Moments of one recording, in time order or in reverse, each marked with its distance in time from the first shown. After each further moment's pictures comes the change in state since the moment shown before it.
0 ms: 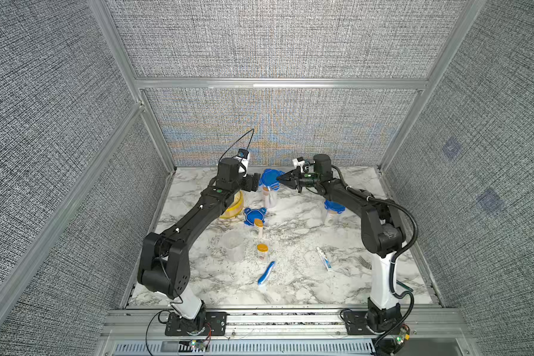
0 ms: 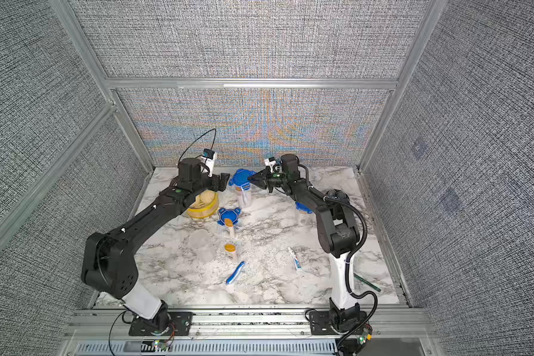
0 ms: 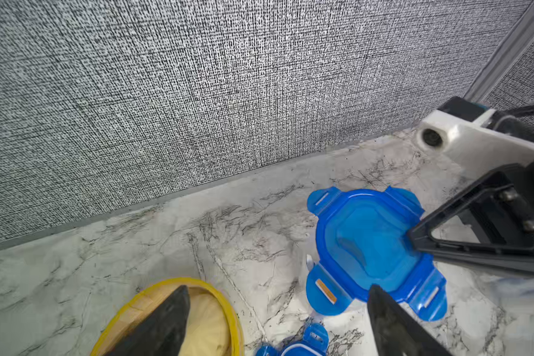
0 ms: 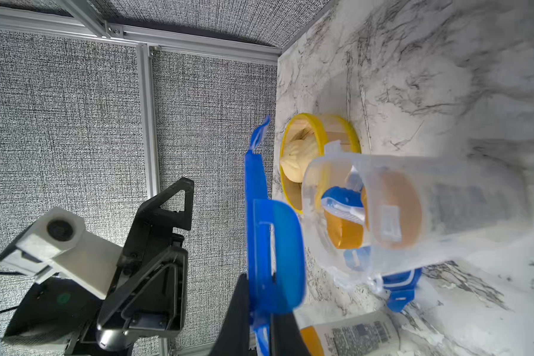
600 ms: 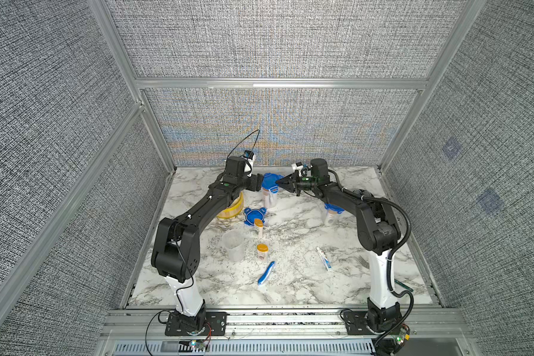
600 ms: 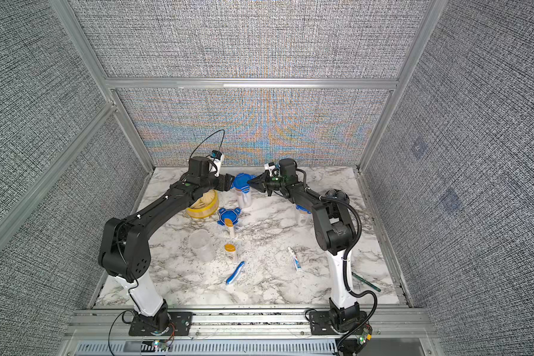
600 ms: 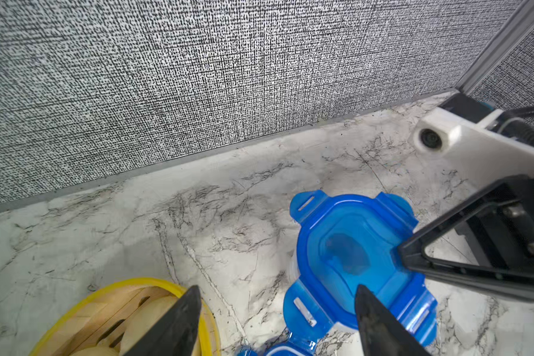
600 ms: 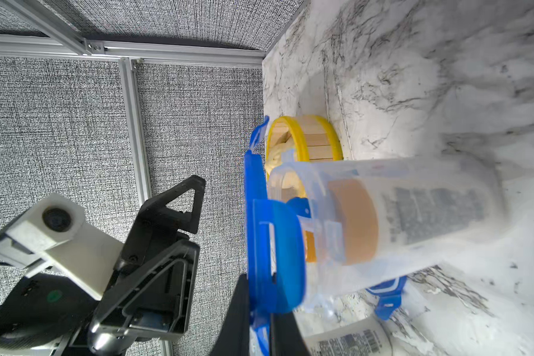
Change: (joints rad) left arm 0.000 0.140 0.101 -0.074 0.053 -0.032; right arm 0.006 0.042 -0.022 0.060 0.022 0.053
